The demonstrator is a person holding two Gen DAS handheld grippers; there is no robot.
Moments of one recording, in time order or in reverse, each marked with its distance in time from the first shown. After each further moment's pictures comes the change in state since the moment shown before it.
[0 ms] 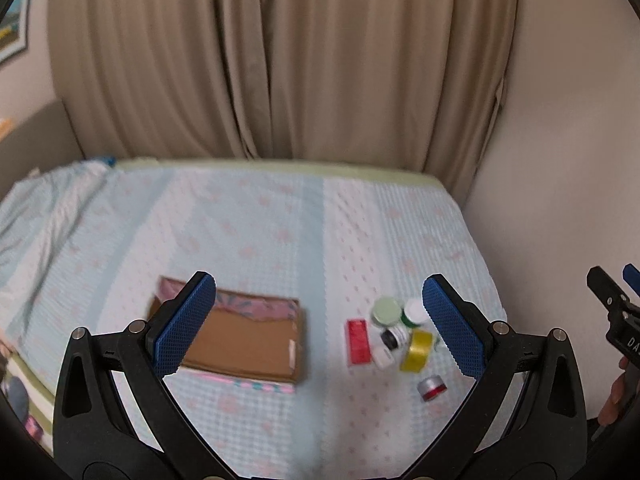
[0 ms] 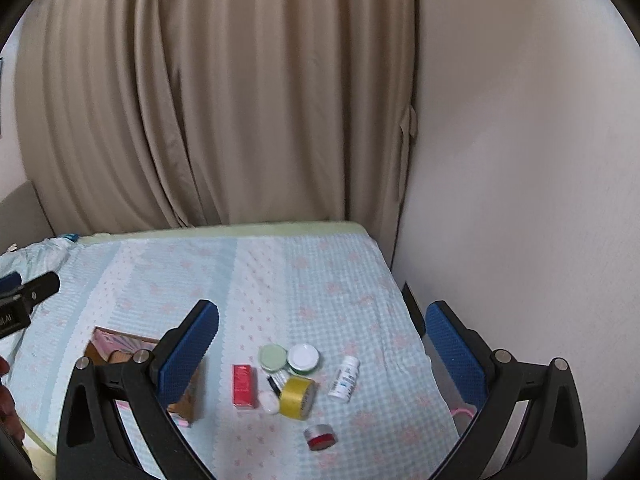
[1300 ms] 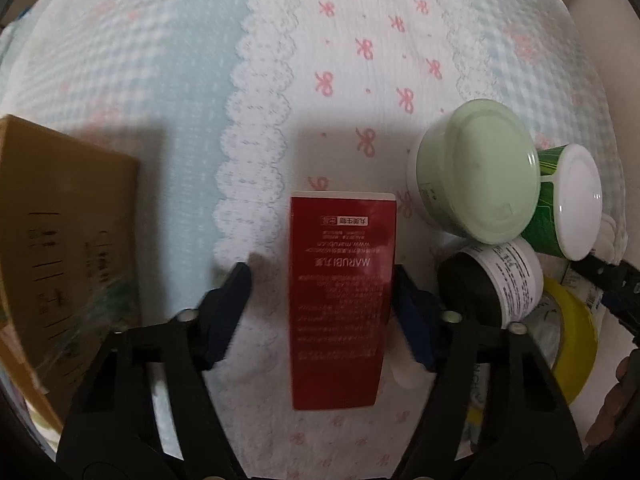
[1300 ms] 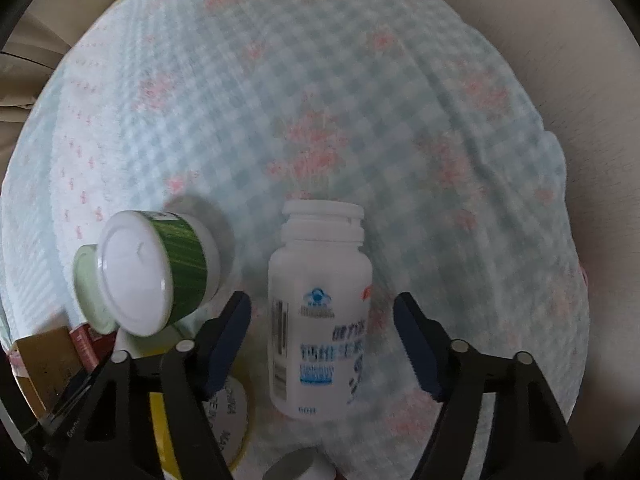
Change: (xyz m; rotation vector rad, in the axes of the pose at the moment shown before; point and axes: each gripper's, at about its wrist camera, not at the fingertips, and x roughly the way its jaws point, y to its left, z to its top) left arm 0.438 -0.063 -0.183 -0.060 0.771 0.053; right arm 0.422 -0.073 -0.200 0.310 0.927 -0.041
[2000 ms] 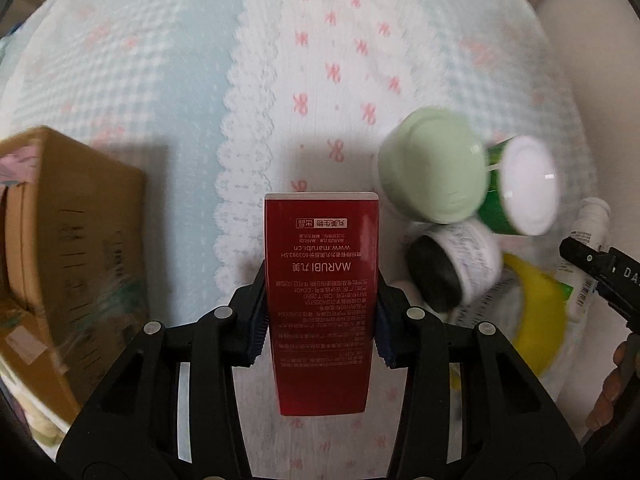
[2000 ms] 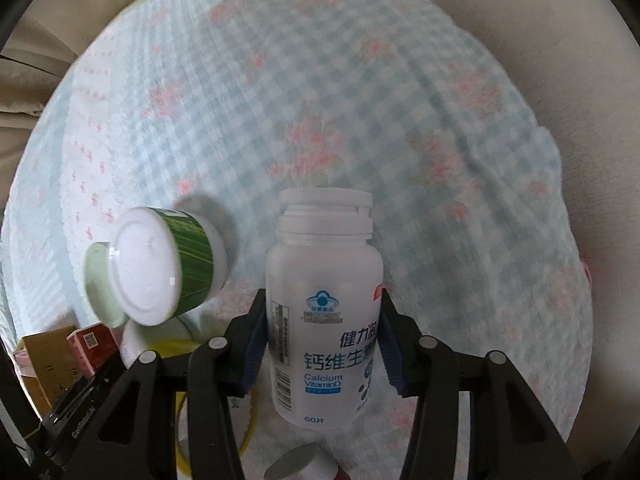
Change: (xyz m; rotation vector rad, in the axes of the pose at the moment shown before) left arm -0.045 -0.005 -0.019 0.052 -0.085 -0.058; right arm -0.022 -0.008 -0.019 0.018 -0.060 0.038
